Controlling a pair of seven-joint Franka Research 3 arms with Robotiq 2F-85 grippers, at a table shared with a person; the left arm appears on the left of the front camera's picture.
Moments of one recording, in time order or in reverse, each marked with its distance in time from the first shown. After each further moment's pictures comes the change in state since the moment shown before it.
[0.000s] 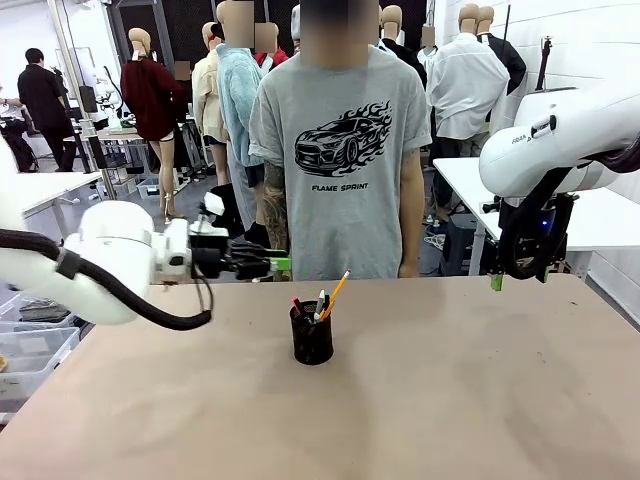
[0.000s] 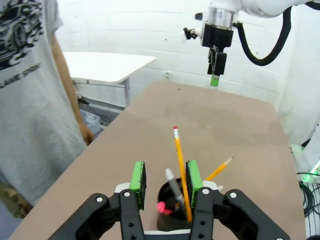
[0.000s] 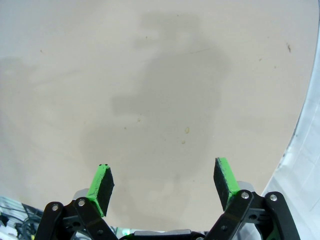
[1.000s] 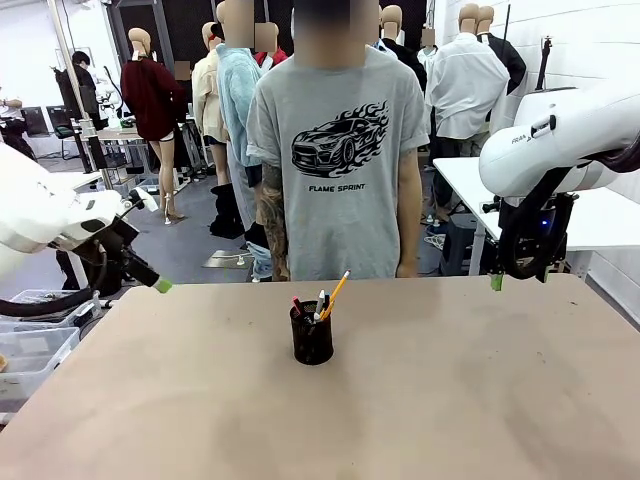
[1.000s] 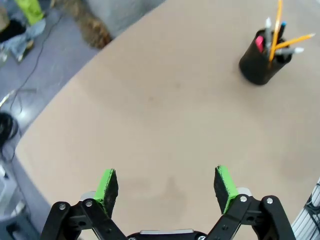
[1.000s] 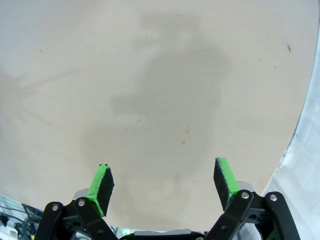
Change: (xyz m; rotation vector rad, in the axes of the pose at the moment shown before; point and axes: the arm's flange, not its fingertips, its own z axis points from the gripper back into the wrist) left arm 0.028 0.023 0.157 0.399 0.745 0.179; right arm 0.000 0.000 0.000 0.000 0.000 0.001
